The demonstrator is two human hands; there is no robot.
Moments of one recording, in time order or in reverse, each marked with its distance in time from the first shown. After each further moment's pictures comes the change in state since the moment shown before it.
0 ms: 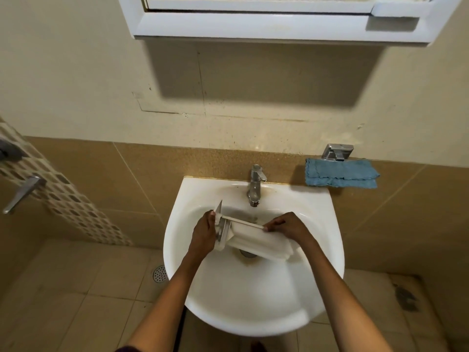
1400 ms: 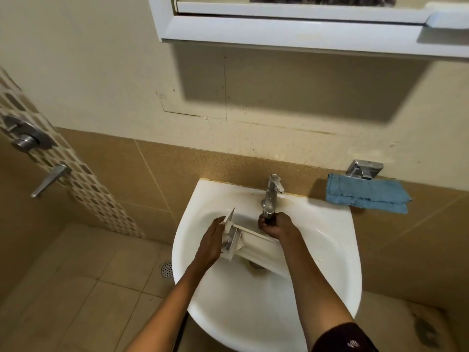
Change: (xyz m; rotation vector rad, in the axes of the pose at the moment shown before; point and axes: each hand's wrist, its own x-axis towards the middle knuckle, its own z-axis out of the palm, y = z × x) left_hand 0.001 -0.011 -0.004 -0.282 -0.049 -0.099; right_hand 0.103 0.001 0.054 1.097 0.118 0.530
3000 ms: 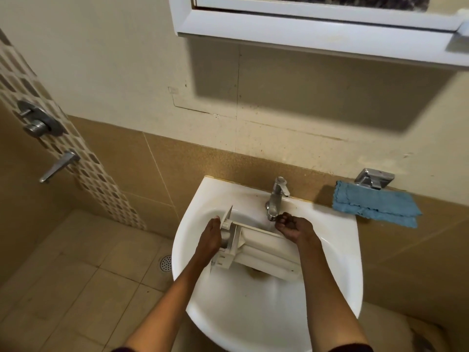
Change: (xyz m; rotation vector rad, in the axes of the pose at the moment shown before) left_hand 0.000 0.015 0.005 -0.036 0.145 -0.132; right_hand -0.026 -0.028 -0.021 0.297 -0.088 0.060
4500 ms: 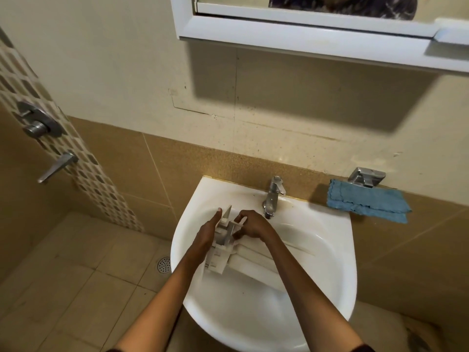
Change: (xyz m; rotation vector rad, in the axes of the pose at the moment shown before) left_hand 0.004 0.002 -0.008 -0.155 -0.105 -0.115; right_hand -0.063 0.066 0.067 -1.898 -0.246 -0.482
